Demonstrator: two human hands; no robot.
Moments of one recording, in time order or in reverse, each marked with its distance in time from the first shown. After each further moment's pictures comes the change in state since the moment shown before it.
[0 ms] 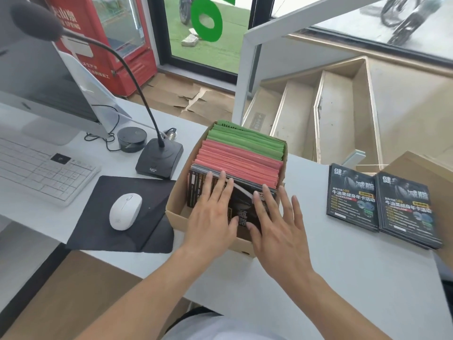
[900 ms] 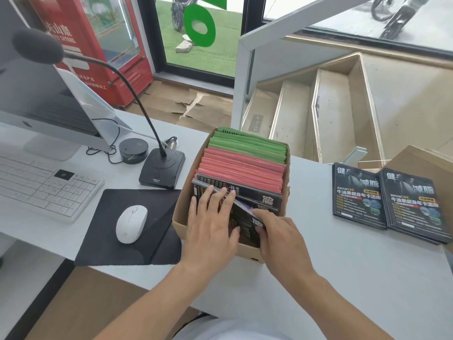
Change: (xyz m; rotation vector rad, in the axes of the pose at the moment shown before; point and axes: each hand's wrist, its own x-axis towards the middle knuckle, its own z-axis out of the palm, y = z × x) left_hand -0.009 -0.013 -0.010 0.121 0.045 0.037; right_hand 0.004 -0.016 0.002 0.470 0.067 0.125
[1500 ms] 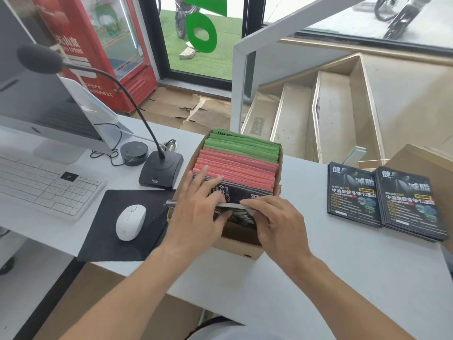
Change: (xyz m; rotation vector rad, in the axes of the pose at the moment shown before) left_hand 0.016 -0.002 -0.038 -0.044 0.122 0.217; right_hand 0.023 0.000 -0.038 0.190 0.169 -0.189
